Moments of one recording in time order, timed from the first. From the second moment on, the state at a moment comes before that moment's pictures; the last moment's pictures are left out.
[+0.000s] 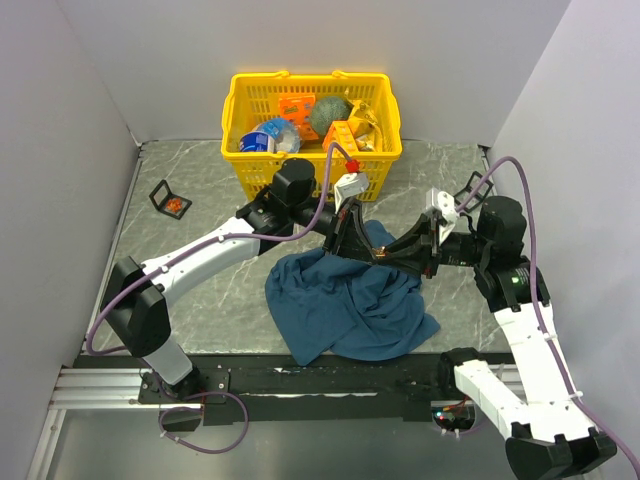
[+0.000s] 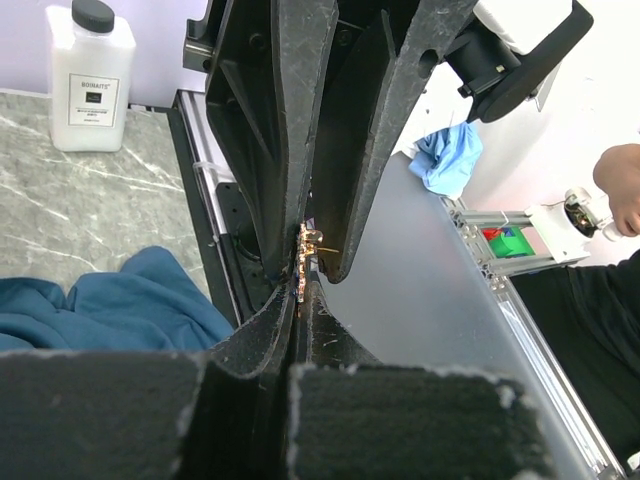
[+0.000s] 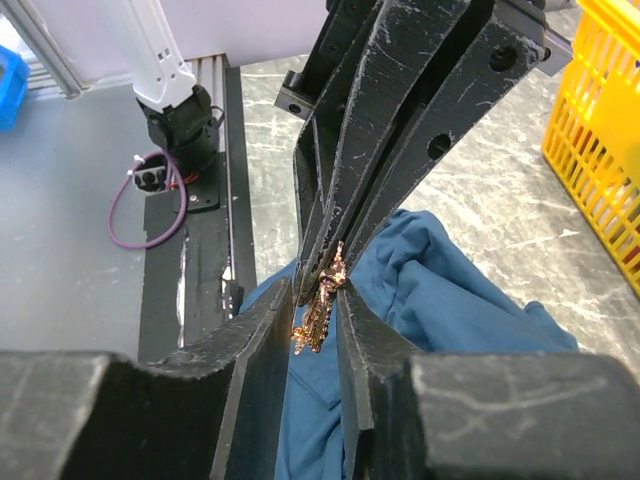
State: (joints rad) left arm -0.80 1.62 1.39 0.11 1.20 -0.35; right arm 0.16 0.81 1.02 -0.51 -1.22 -0.23
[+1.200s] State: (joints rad) left arm -0.80 1.61 1.46 -0.12 1.10 -0.14; right arm 0.14 0.84 0.97 -0.37 -1.19 -0.06
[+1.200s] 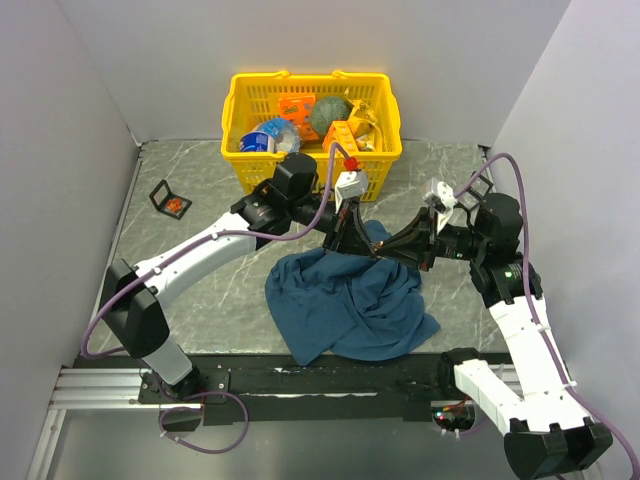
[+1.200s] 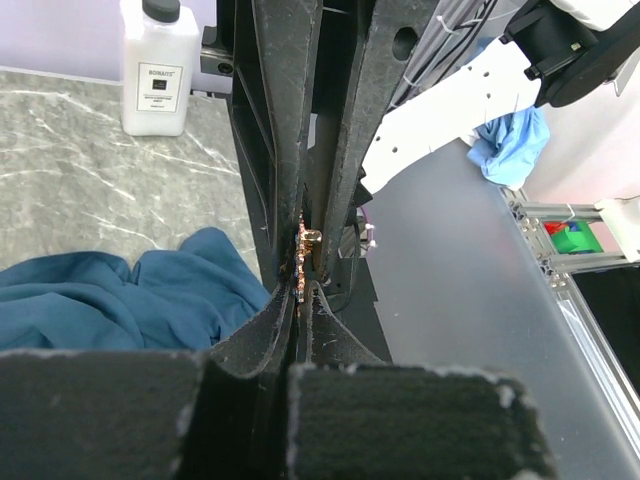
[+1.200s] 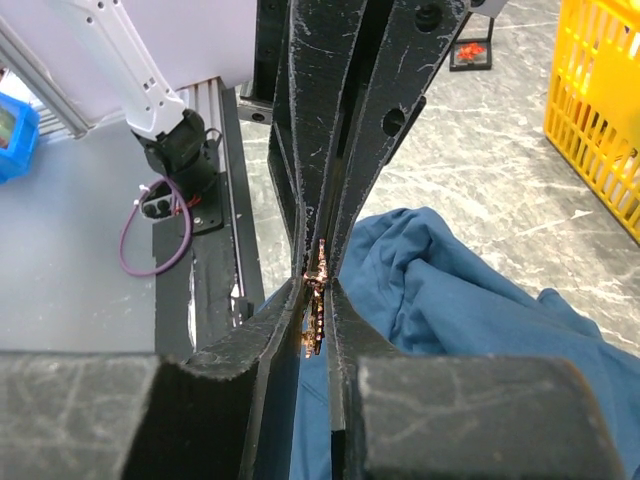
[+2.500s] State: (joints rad) left arm -0.80 1.59 1.47 -0.13 1.03 -0.12; right arm 0.09 0.83 0.91 -0.22 -1.24 0.08
